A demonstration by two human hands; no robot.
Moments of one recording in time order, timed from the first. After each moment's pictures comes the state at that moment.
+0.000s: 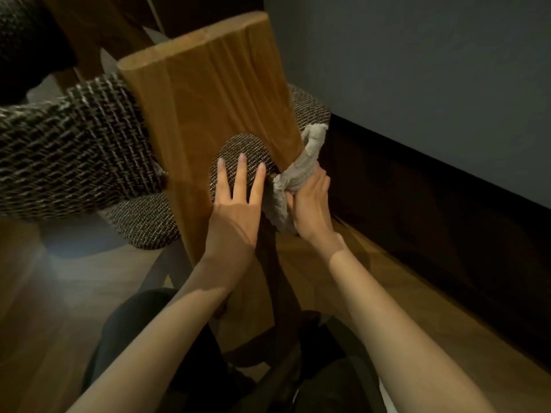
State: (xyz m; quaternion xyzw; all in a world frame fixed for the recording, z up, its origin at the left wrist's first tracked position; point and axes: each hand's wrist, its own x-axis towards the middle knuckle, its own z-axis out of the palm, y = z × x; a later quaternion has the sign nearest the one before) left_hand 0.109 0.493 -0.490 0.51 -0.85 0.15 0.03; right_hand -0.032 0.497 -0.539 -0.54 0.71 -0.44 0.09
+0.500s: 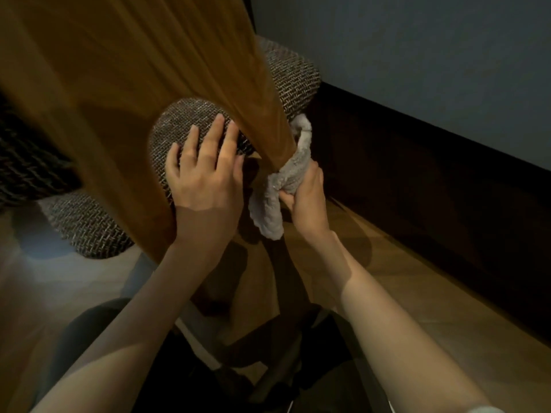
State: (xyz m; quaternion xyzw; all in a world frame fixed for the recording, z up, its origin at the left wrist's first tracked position) left_hand 0.089 0.469 -0.500 0.51 -0.81 0.14 0.24; right_hand -0.055 0.476 -0.610 -0.53 0.68 -0.49 0.13
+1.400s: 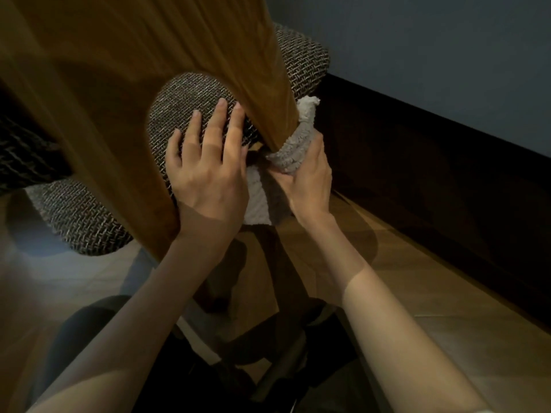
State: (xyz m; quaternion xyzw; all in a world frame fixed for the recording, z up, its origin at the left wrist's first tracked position) left_hand 0.092 0.457 -0.517 0.48 -0.79 0.26 0.27; right_hand -0.039 0.462 -0.592 -0.49 0.68 -0.55 0.04
